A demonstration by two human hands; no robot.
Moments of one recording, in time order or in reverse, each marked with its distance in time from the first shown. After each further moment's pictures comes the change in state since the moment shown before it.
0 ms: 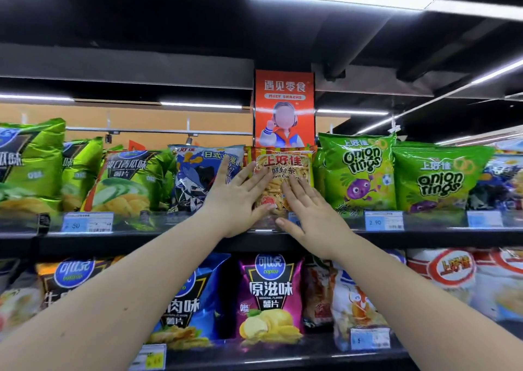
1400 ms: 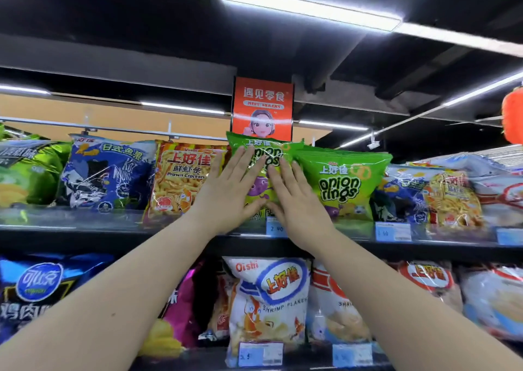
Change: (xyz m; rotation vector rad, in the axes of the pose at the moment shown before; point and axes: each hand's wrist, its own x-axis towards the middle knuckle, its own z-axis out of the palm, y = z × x) left_hand 0.096 0.146 -0.018 -0.106 0.369 -0.057; right_hand -0.041 0.154 -0.022 -0.174 0.313 -0.048
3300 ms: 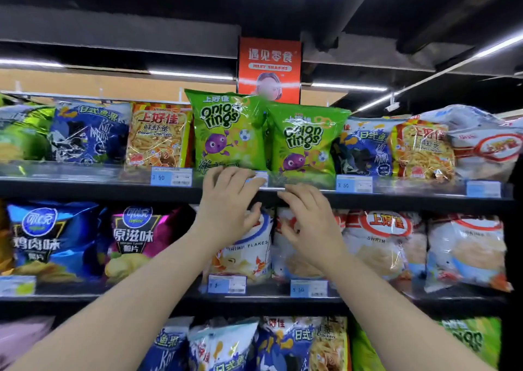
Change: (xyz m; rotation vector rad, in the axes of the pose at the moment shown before) left_hand -0.060 0.128 -0.016 -0.070 0.263 -0.028; right_hand -0.143 0.046 -0.004 0.332 0.249 -0.022
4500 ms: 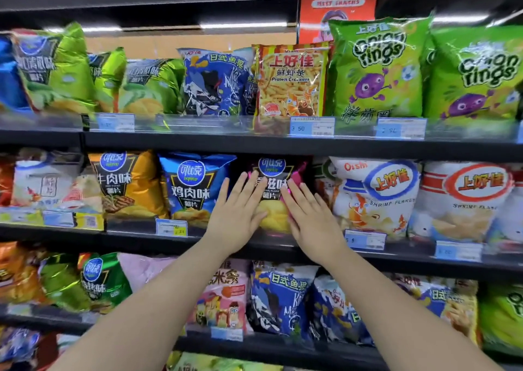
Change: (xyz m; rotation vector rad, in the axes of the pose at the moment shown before) left_hand -0.213 -0.189 -0.019 0.133 -0.601 -0.114; right_hand -0.010 -0.207 0.176 0.052 -0.422 0.092
